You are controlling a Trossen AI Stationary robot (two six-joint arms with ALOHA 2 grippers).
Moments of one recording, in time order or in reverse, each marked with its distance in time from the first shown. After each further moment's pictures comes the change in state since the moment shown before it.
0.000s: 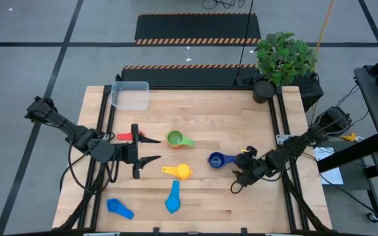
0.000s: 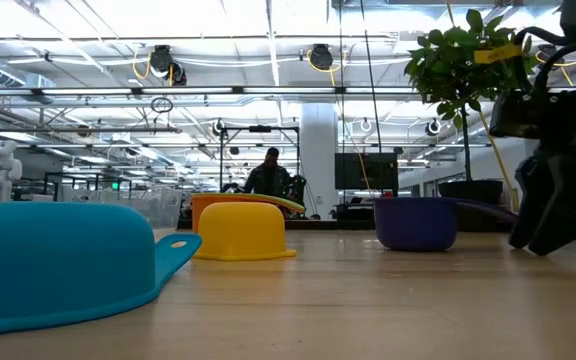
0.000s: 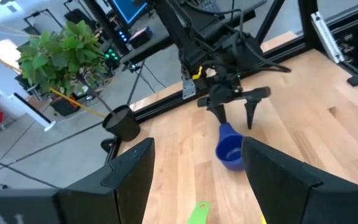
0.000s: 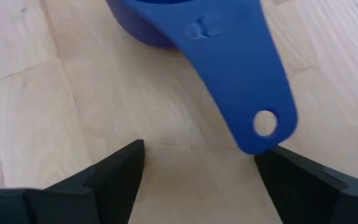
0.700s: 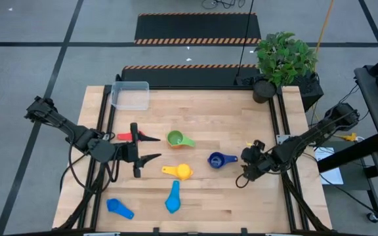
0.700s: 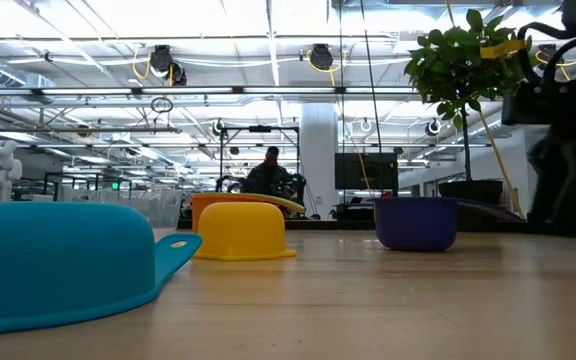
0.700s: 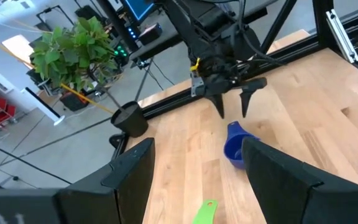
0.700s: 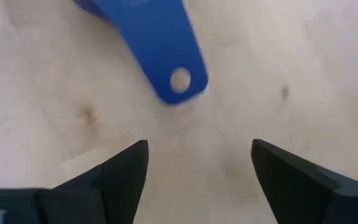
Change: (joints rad) left arm 0.000 0.000 -0.001 0.003 -0.036 -0.014; right arm -0.021 -0.240 -0.005 -0.279 -0.023 -0.031
